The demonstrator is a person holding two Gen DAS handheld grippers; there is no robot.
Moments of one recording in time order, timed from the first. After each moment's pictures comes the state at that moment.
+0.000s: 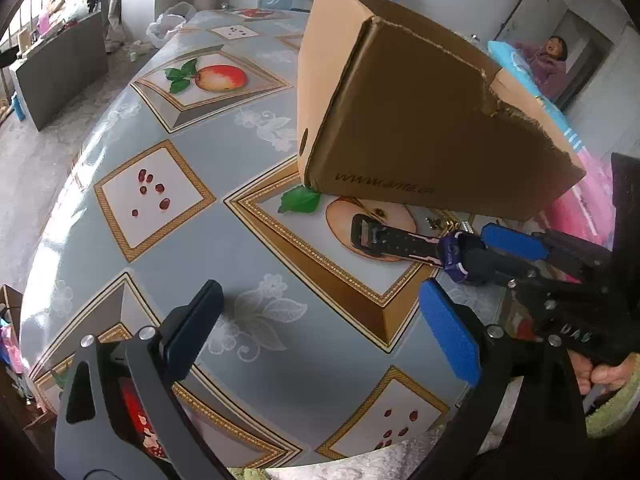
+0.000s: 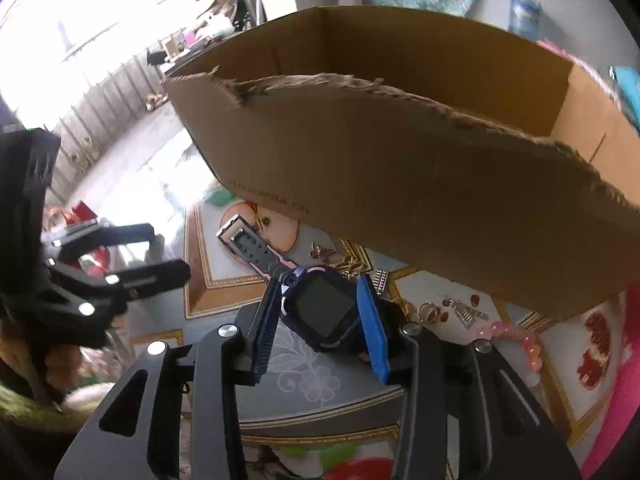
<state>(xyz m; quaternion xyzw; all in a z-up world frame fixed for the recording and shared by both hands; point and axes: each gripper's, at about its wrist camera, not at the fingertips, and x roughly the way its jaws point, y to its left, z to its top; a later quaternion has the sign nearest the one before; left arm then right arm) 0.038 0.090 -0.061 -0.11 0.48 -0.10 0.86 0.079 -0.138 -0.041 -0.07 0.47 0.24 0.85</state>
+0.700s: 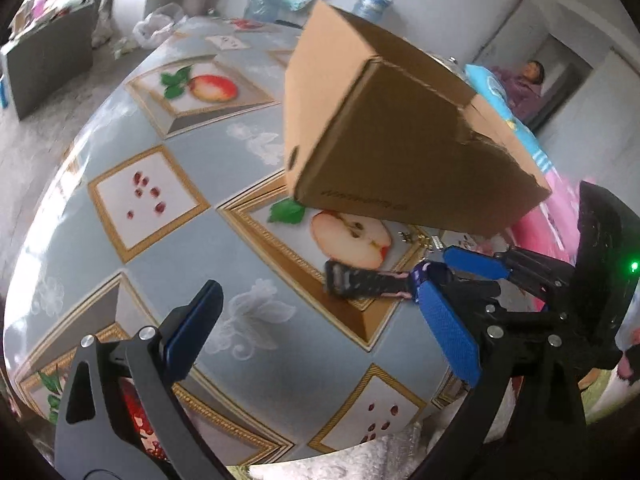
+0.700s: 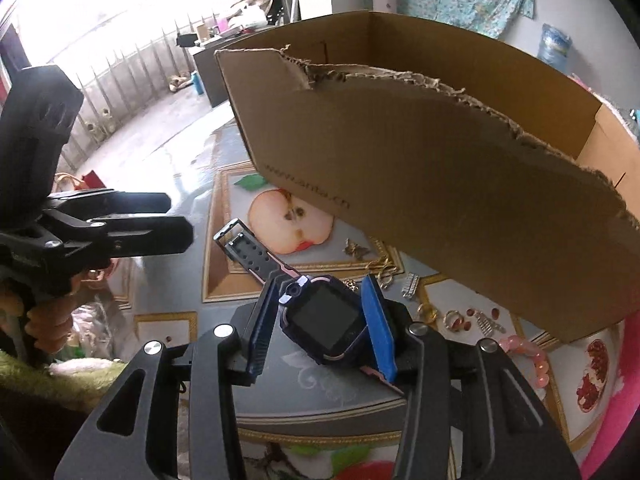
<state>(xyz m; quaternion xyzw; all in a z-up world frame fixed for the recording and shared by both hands) 0.030 0.101 -0.055 -0.15 0.45 -0.15 0.87 0.059 -0.122 -0.043 -0.10 0.45 0.28 0.84</state>
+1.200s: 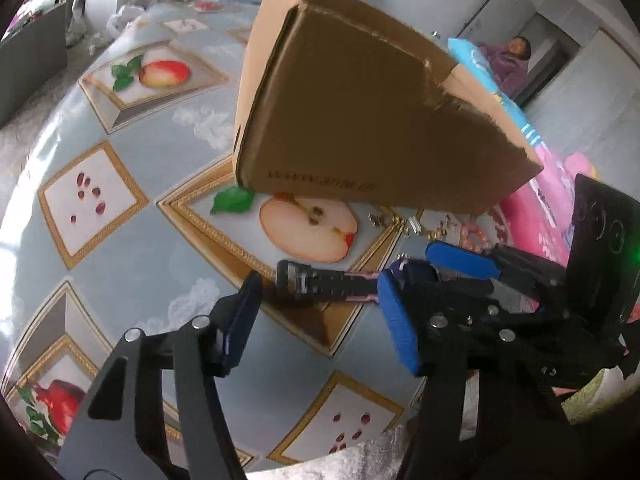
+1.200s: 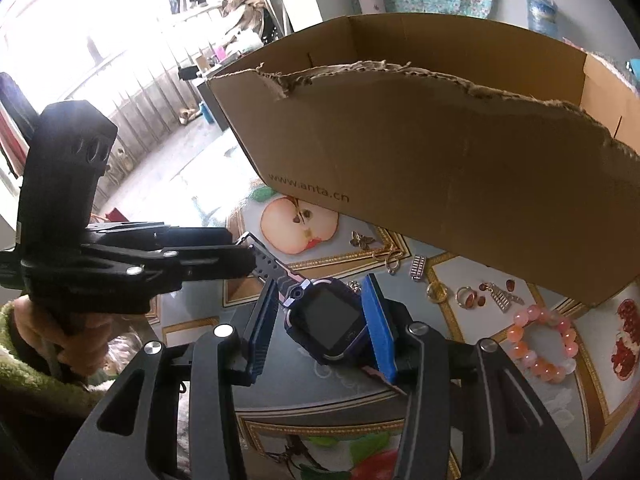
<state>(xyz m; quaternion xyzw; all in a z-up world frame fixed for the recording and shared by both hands) 0.047 0.075 -0.062 -0.15 0.48 -0.19 0.84 0.052 -0.154 -0.047 -0.01 0.45 0.30 0.84</state>
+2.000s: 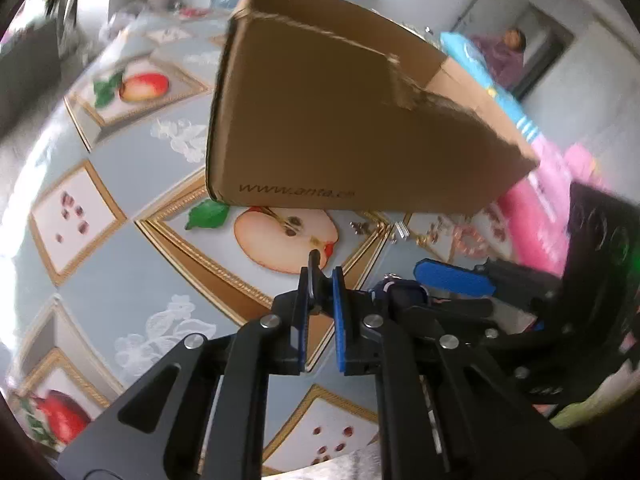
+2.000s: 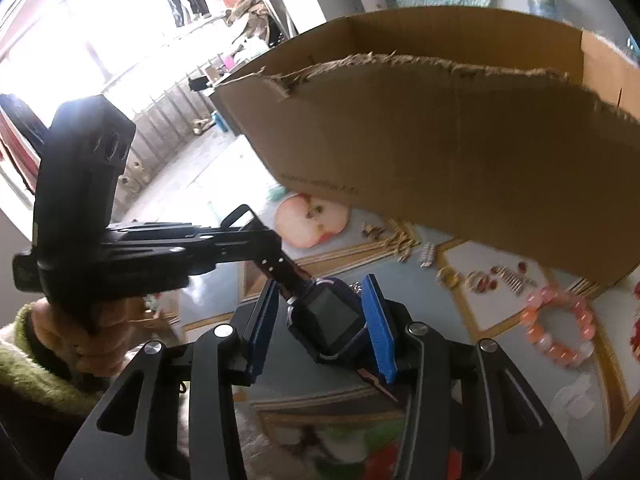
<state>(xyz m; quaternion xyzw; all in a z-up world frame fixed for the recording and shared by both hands) 0.047 0.058 -0.057 -0.10 0.48 -0.19 0.85 0.044 -0.177 -0.048 0.03 0.46 0.33 0.83</state>
